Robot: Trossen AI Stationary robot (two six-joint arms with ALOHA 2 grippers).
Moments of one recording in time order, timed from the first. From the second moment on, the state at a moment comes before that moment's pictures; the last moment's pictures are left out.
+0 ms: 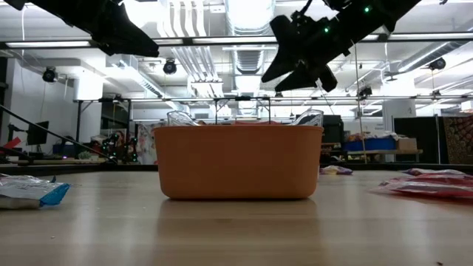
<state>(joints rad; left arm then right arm) -0.16 0.82 0.62 -0.22 -0.51 -0.10 0.01 1.43 0.81 0.13 0.54 0.50</state>
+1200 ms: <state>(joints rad) -0.63 1.07 0.64 -0.60 0.11 -1.45 0.00 1.42 0.81 0.11 0.46 0.38</state>
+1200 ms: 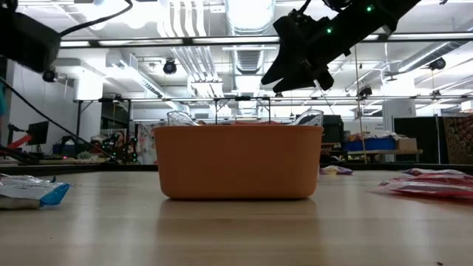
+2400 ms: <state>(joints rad) -0.68 1.47 0.77 -0.59 -0.04 -1.61 0.02 1.19 0.80 0.06 0.46 0.28</state>
